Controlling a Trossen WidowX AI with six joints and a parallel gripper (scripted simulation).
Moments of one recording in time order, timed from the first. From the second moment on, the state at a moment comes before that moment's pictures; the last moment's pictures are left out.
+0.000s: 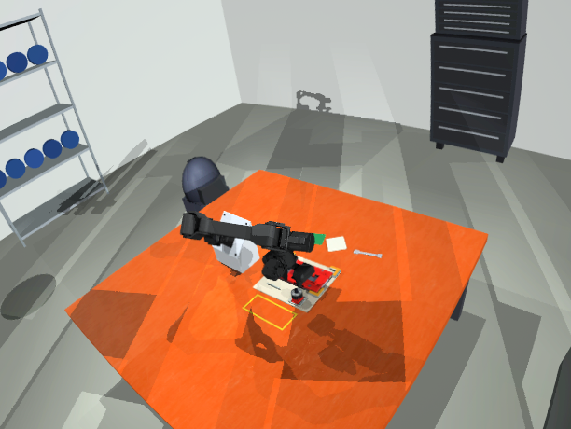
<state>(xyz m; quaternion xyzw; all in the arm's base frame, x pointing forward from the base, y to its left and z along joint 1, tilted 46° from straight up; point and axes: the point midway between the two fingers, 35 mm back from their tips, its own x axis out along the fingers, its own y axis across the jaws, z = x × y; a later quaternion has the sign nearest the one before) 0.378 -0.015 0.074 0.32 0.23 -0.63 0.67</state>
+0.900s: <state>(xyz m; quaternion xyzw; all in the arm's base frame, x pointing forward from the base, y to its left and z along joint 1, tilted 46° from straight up) 0.365 -0.042 0.011 0.27 0.26 -0.65 0.66</state>
